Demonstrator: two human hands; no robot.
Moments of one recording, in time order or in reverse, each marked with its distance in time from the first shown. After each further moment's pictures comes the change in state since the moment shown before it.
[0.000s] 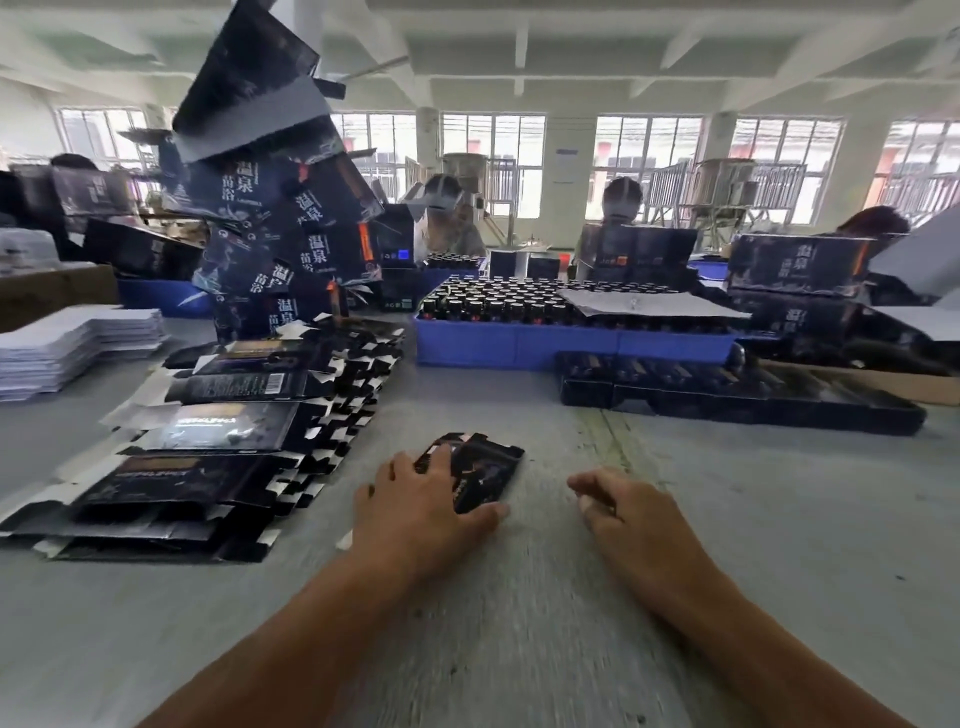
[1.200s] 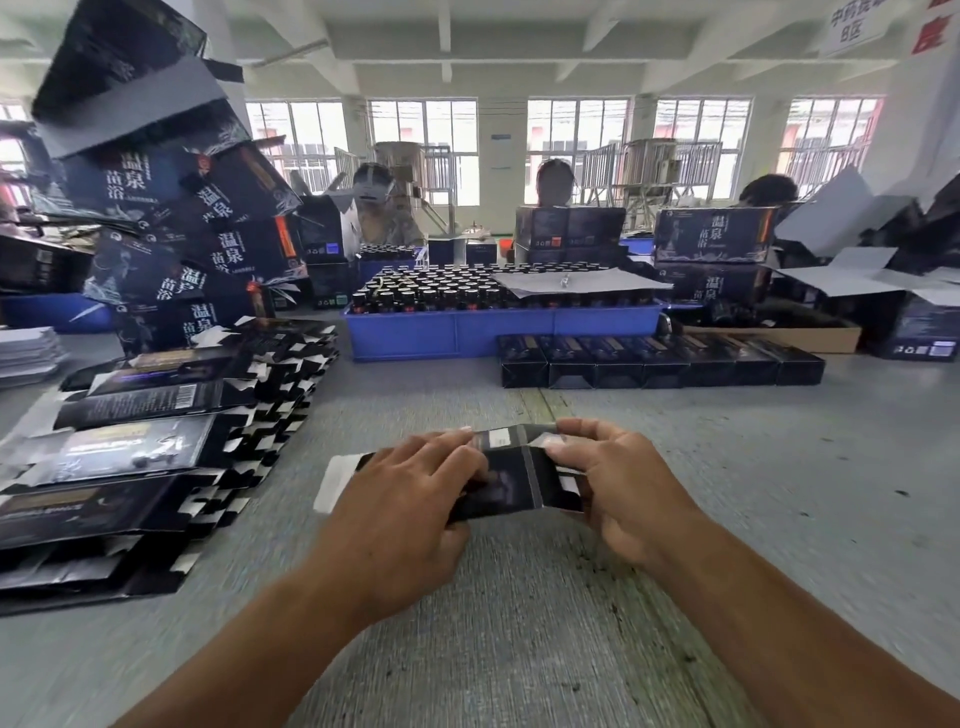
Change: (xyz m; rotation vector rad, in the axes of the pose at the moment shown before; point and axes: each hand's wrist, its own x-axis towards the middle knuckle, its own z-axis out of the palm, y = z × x) left_hand -0.030 0.031 -0.011 0.021 0.318 0.710; right_hand 0.007 0.006 -0.026 1.110 0.065 0.409
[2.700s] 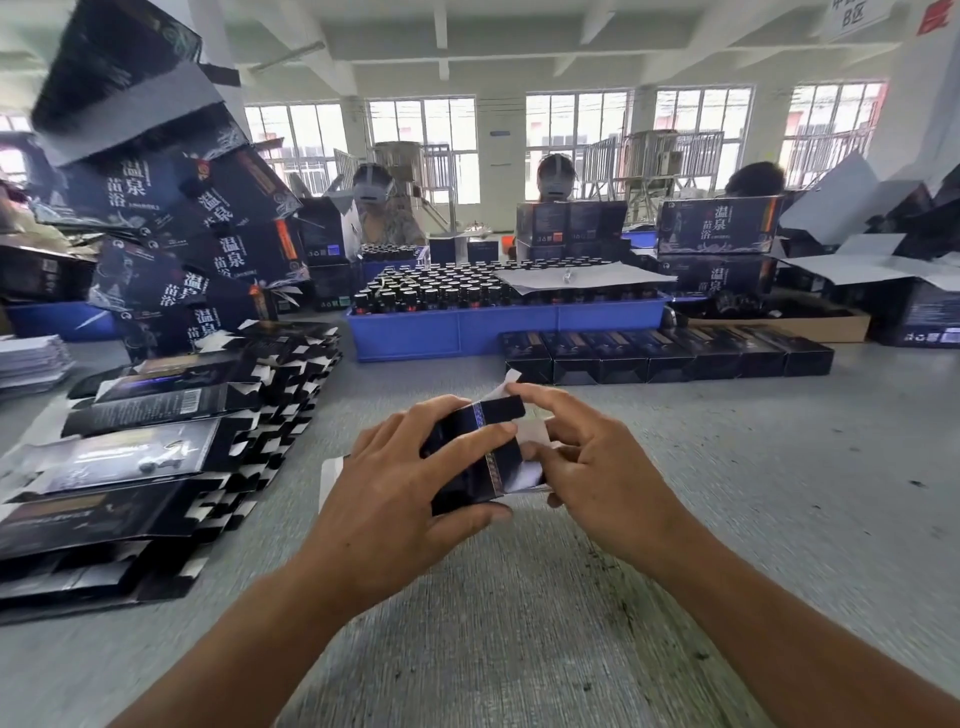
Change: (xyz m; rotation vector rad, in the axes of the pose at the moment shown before) left_hand -0.002 -0.008 -0.010 -0.085 0.141 0.049; right_hand -0.017 -0.001 0.007 -0.607 -0.214 -0.538
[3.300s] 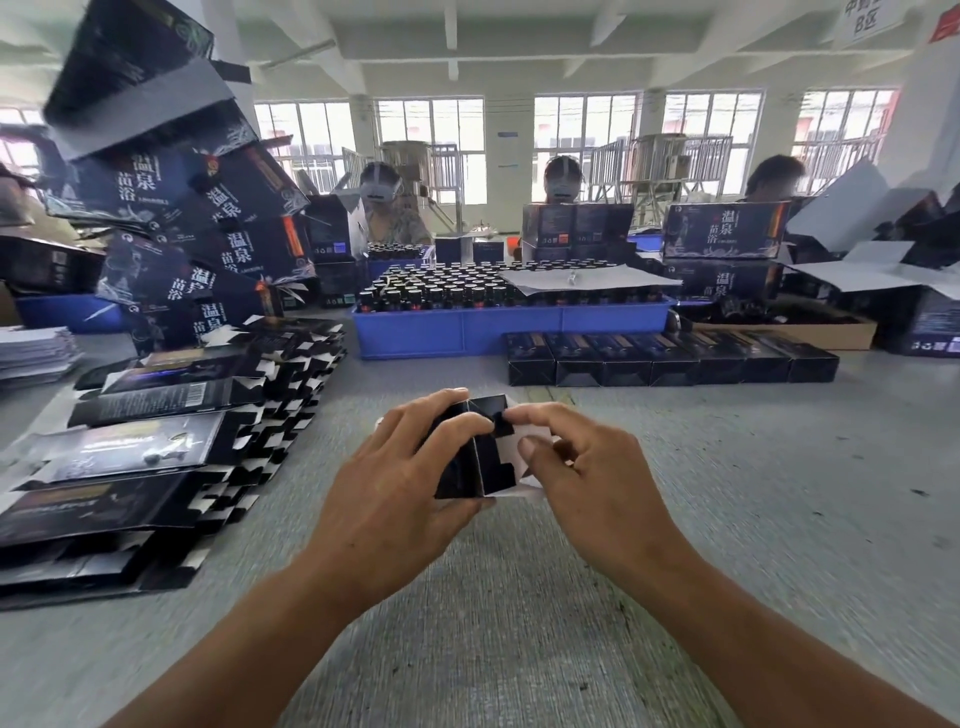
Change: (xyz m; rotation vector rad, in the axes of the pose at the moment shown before) left_hand 0.000 0.004 0.004 0.003 0.097 -0.032; right_hand -0.006 -0.003 0.011 -0.261 0.167 -0.070
